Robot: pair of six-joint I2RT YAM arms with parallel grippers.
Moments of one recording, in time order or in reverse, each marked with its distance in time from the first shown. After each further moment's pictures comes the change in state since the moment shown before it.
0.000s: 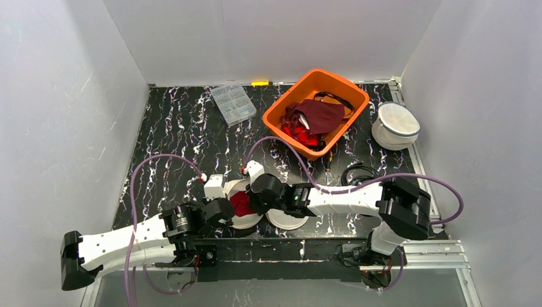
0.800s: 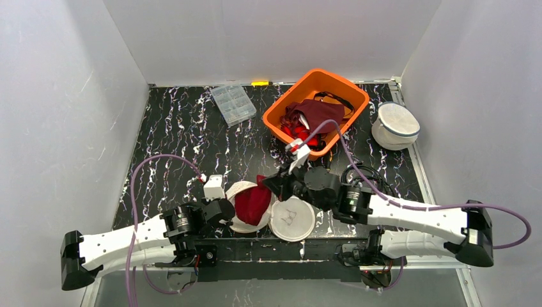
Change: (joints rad) left arm 0.000 -0.004 -0.012 -0.002 -0.013 -0.009; right arm -0.005 -0.503 -0.119 0.070 0.127 0.061
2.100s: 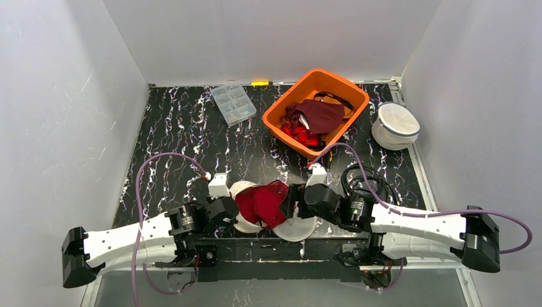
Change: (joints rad) left arm 0.000 0.065 0.003 0.102 0.006 0.015; right arm -0.017 -0.132 -0.247 -0.291 0.061 0.418
